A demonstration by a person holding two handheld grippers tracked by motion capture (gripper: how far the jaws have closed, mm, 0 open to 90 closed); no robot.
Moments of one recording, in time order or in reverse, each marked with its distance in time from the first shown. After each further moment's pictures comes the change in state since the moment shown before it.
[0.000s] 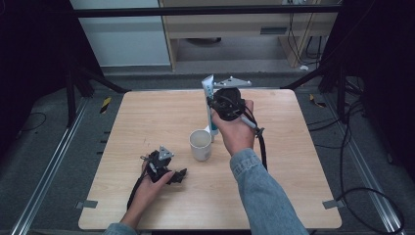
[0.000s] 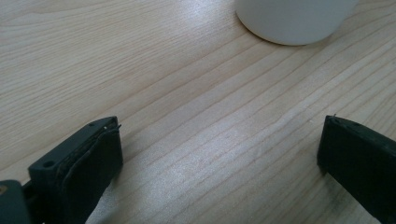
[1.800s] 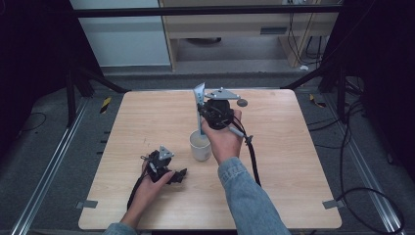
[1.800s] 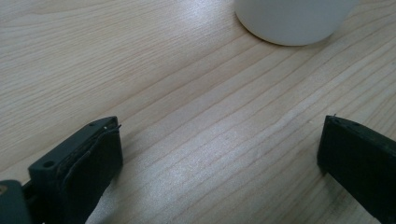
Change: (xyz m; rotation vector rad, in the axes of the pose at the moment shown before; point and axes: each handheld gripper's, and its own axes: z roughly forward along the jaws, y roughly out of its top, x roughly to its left) left arm 0.000 0.000 0.001 -0.002 -0.001 -0.001; right arm 0.022 -0.027 0.026 -0.054 0.025 0.049
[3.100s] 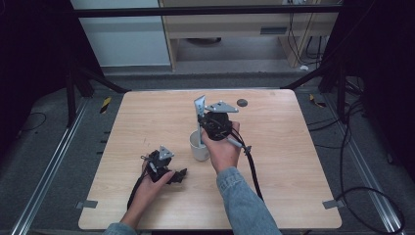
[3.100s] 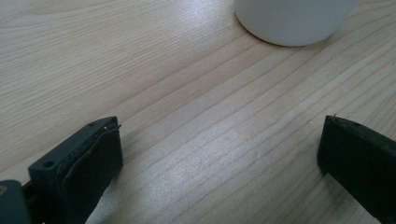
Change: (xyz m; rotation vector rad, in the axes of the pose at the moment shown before) left arm 0.000 0.000 0.000 -0.002 -0.001 0.000; right arm 0.001 -0.036 0.011 0.026 -0.007 0.020
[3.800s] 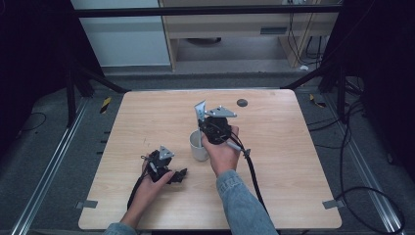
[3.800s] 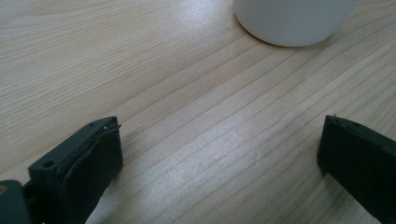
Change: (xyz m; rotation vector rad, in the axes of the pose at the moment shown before) left arm 0.000 0.000 0.000 0.001 -0.001 0.001; right arm -0.002 -0.017 0.011 0.029 -0.004 0.003
